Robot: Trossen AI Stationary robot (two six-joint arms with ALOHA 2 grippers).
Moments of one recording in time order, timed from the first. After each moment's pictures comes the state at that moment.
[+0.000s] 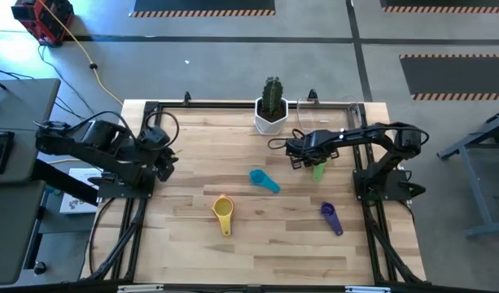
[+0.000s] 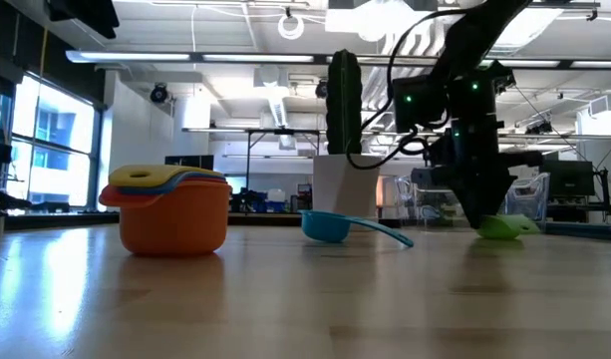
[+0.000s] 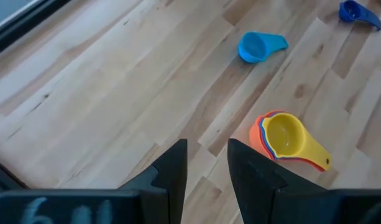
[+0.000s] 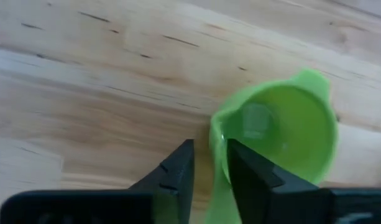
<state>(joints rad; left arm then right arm) -0.23 0.90 1.19 -1.32 -0.38 -0.84 -0.26 1.64 0.89 -0.88 0.23 1.07</state>
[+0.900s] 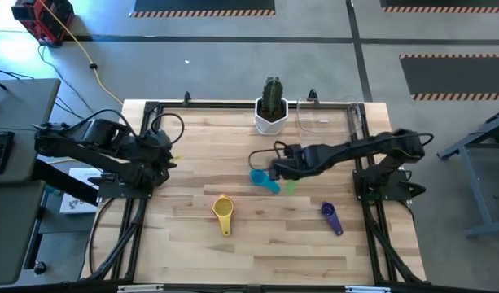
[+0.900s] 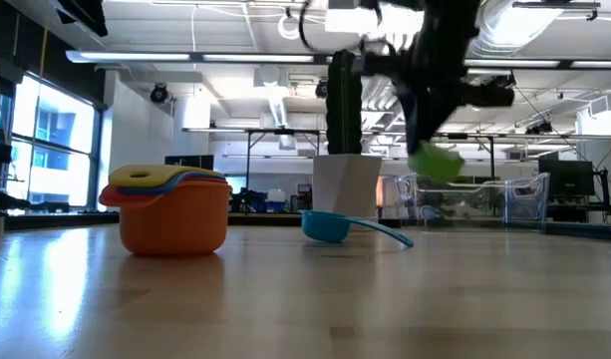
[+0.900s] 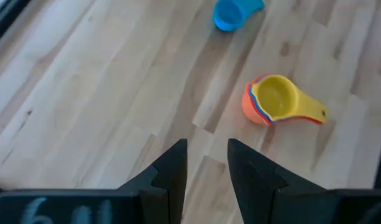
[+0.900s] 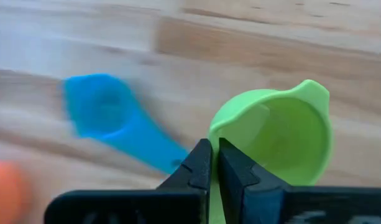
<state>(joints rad) -0.18 0.89 1.19 -1.32 -0.23 -0.59 0.08 1.64 1.25 -0.94 0.26 1.47</state>
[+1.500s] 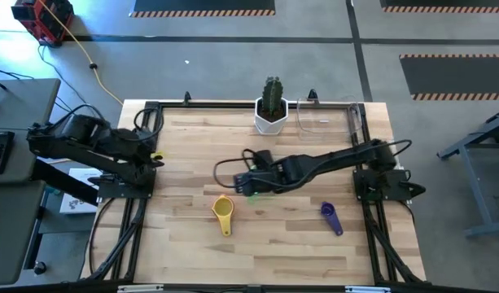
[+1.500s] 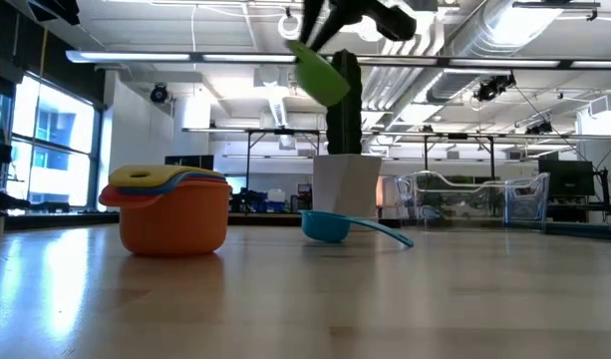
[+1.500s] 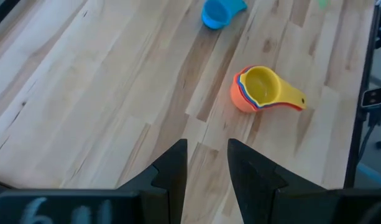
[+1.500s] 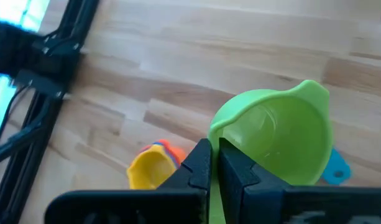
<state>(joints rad) -0.18 0.75 1.19 -1.39 -0.19 -0.59 0.23 1.93 1.85 -0.99 0.44 1.41</state>
